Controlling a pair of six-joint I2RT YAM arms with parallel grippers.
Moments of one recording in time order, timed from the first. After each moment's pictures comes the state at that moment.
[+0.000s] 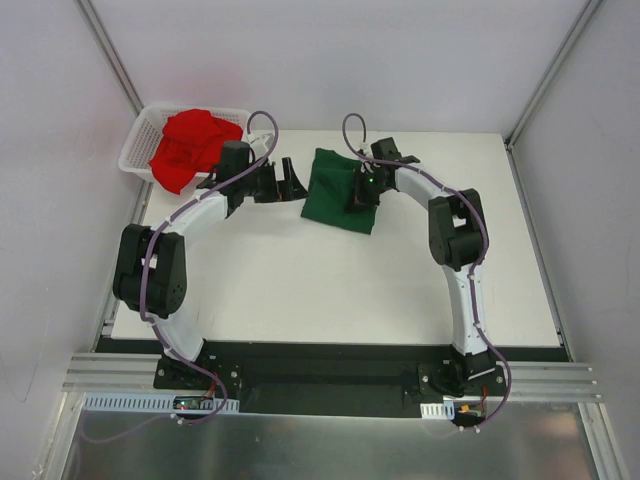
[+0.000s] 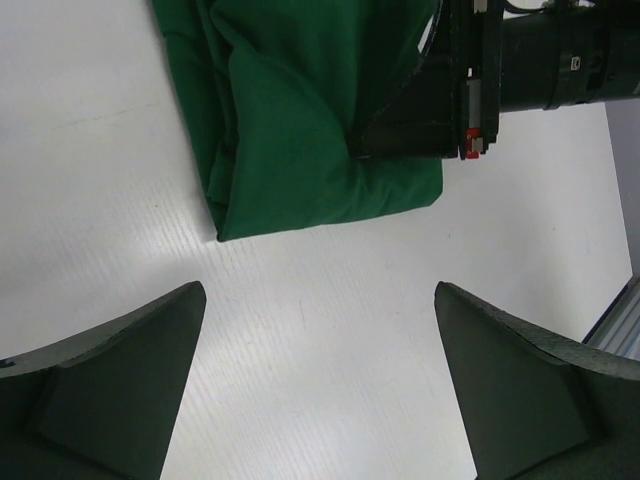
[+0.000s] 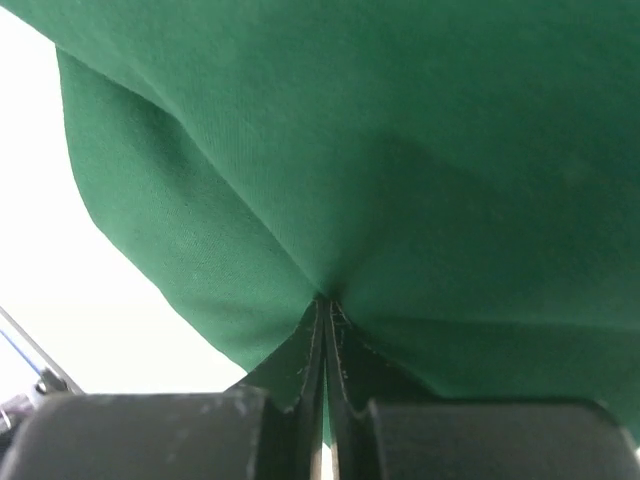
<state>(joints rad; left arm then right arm) -0.25 1.73 1.22 -0.09 0.54 -0.40 0.35 2.37 1.90 -0.60 -0.49 0.36</state>
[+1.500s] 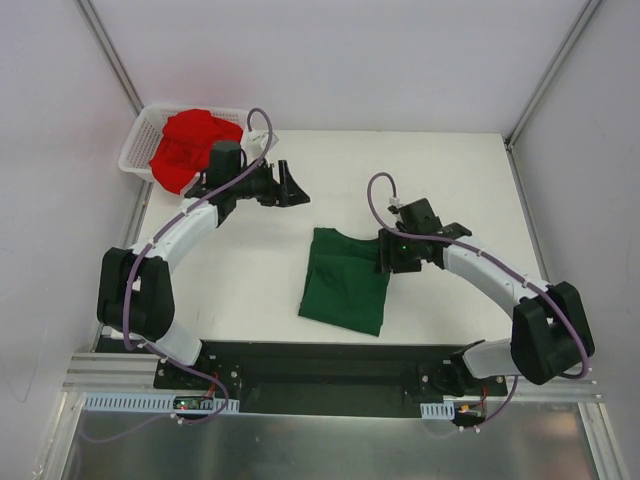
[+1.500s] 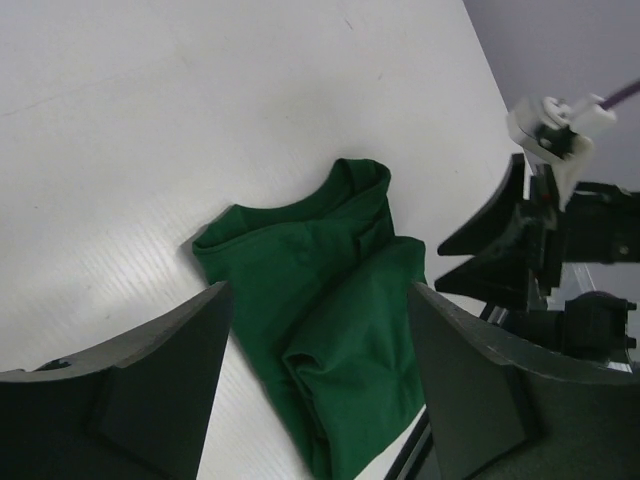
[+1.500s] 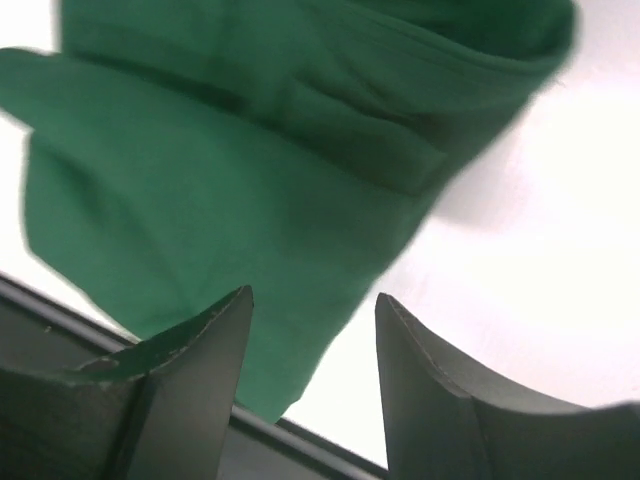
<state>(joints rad) -0.26 1.56 1.14 -0.09 0.73 -0.40 0.51 1.37 0.92 -0.60 -0.15 0.37</state>
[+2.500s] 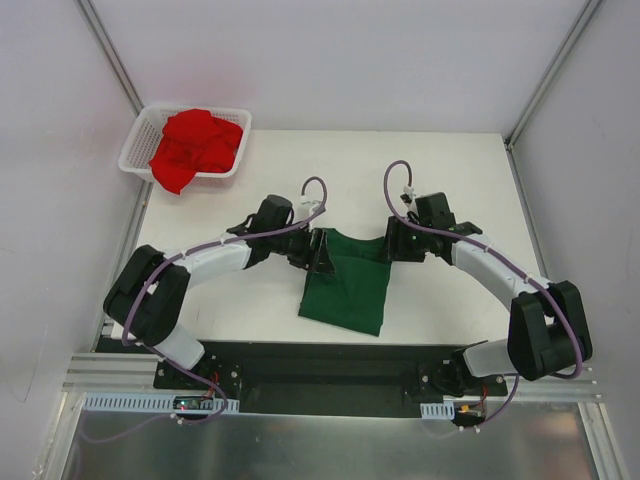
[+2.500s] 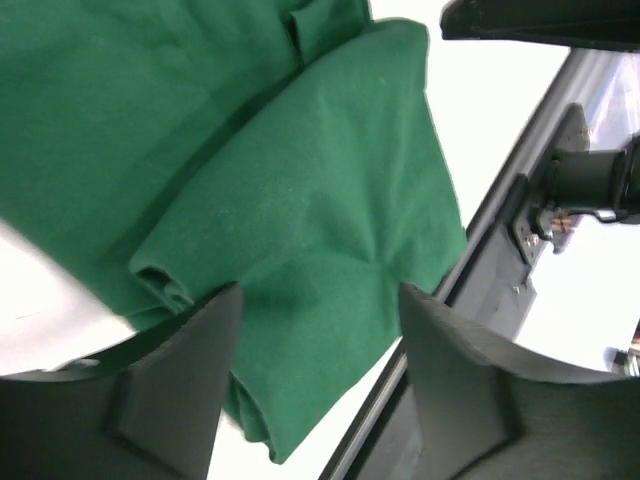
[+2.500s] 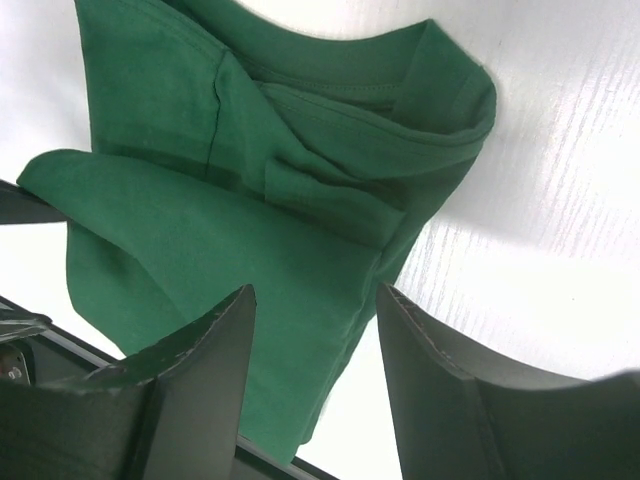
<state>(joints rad) -0.58 1.57 0.85 -0.04 0.67 -0.38 0.36 1.39 0.86 -0.43 -0.28 0.37</state>
